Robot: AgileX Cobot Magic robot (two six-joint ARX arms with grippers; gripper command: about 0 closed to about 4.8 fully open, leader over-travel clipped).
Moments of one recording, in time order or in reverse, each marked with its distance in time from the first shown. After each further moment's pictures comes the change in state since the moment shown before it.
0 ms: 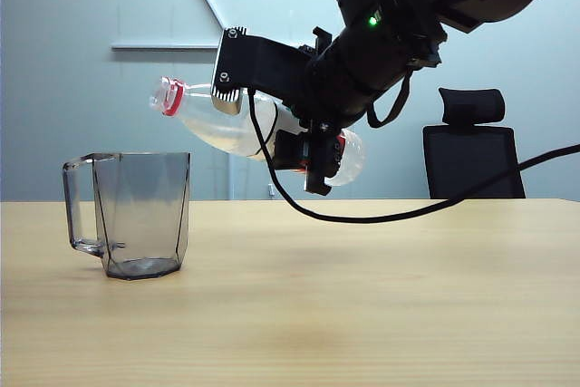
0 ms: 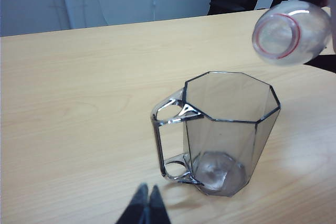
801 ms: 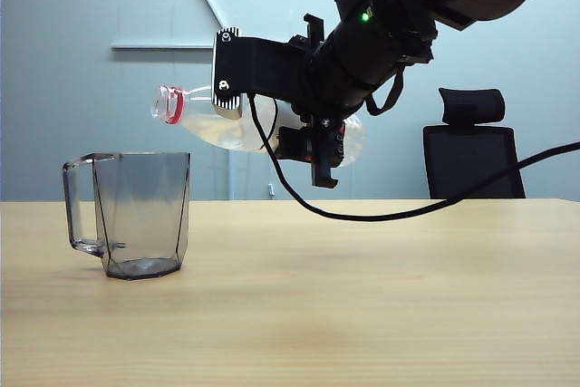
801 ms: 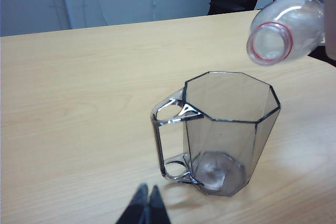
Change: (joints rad) left arm 0.000 0.000 0.000 0.000 0.000 0.000; right arm 0.005 0.005 0.013 0.032 0.048 -0.147
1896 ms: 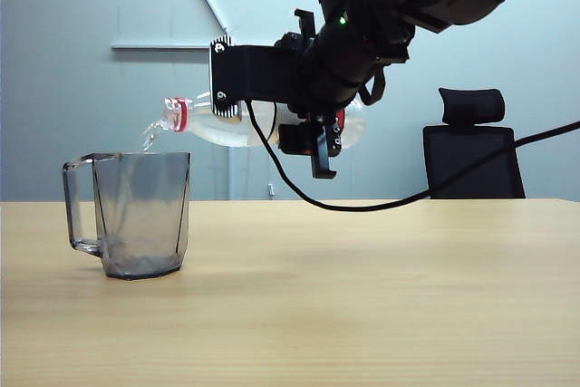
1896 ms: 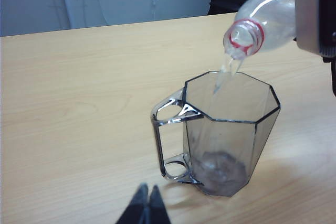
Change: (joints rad) left arm 0.000 0.000 0.000 0.000 0.000 0.000; right arm 0.002 0.051 0.072 0.022 0.103 -0.097
